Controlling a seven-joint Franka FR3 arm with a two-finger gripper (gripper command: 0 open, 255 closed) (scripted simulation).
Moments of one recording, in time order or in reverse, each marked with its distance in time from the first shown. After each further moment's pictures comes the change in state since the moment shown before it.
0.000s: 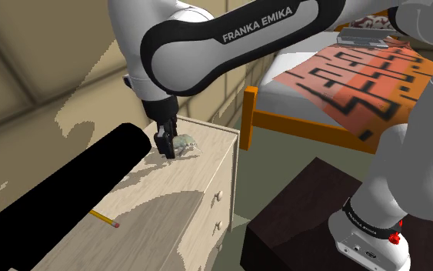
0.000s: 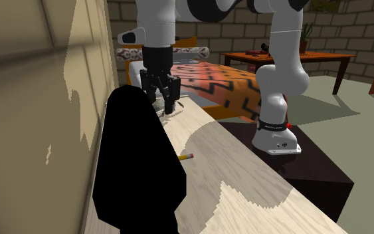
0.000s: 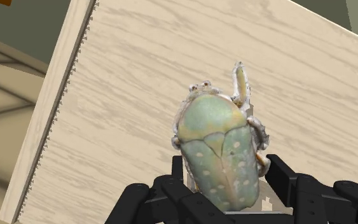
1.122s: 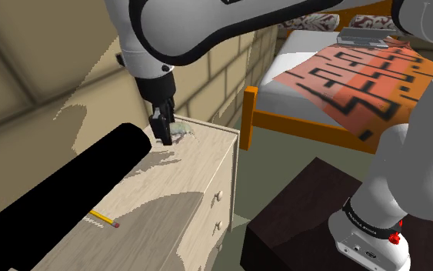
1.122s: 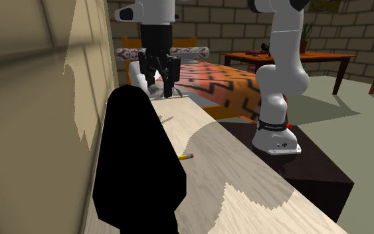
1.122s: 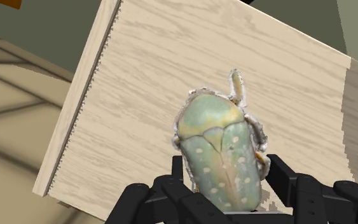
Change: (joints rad) arm 0.000 -0.013 0.001 0.104 0.007 -0.116 -0.009
